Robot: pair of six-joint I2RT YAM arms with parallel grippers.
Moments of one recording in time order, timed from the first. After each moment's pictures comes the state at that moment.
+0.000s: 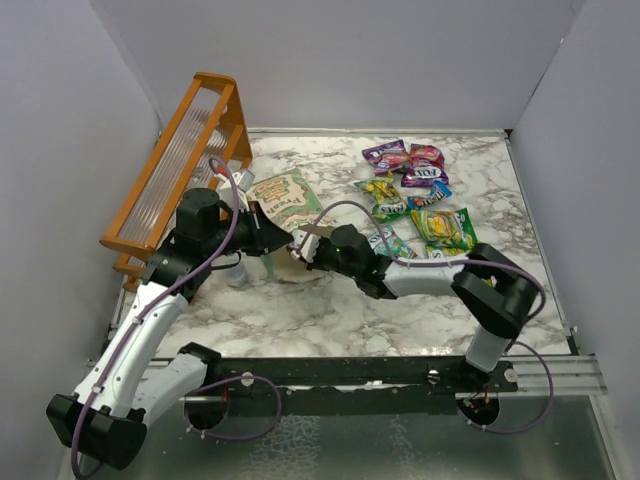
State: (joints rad) left arm -0.36 0.90 0.95 -0.47 0.54 -0.58; right arm 0.95 1.82 0.90 0.56 0.00 -0.58
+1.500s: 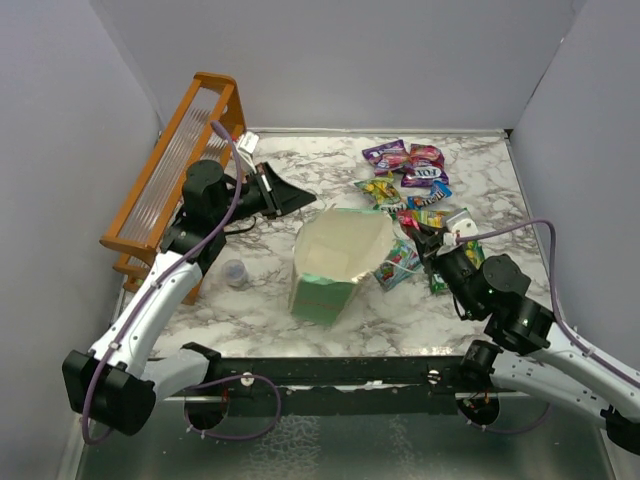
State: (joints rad) left arm -0.36 1.13 1.08 0.00 0.69 -0.87; right arm 0.96 0.58 0.67 -0.04 0.45 -0.22
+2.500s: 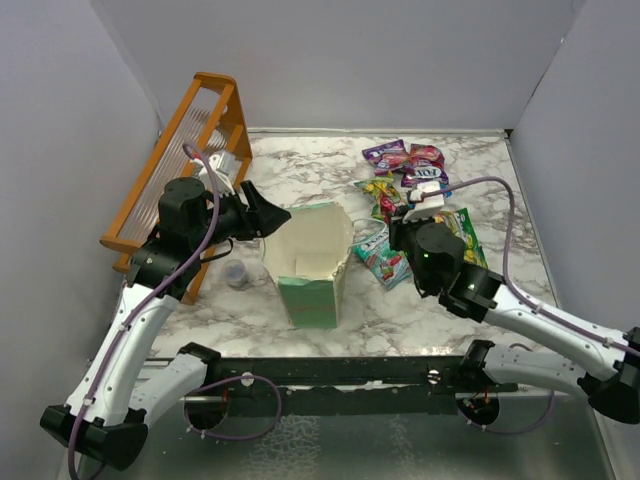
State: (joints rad) left arm -0.35 0.90 1.08 -0.50 0.40 -0.62; right arm 0.95 0.93 0.82 0.03 0.70 0.10
